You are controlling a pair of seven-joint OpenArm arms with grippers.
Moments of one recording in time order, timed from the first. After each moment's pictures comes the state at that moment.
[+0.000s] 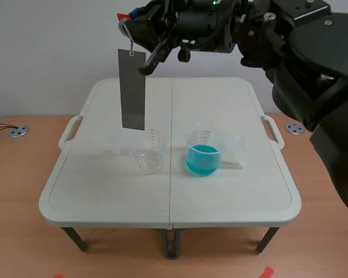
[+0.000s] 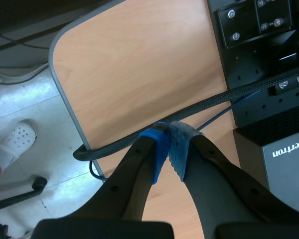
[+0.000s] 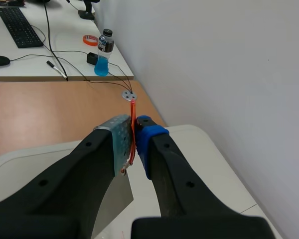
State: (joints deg) left arm 57.9 -29.9 5.1 73.6 -12.5 -15.6 -11.0; right arm 30.2 8.3 -23.1 77.2 4.8 45.4 -1.4
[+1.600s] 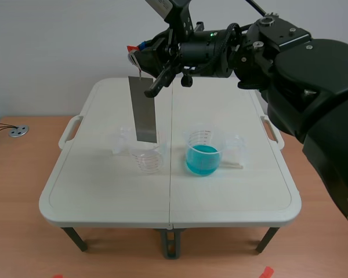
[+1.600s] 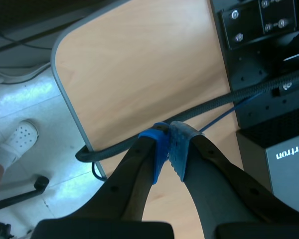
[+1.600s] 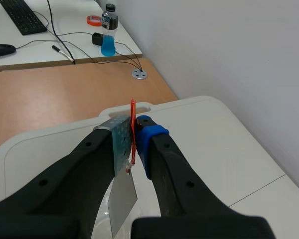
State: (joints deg) left arm 56.7 -29.9 5.1 73.6 -12.5 -15.6 -9.9; right arm 30.2 7.6 -23.8 68.3 4.1 45.4 0.7
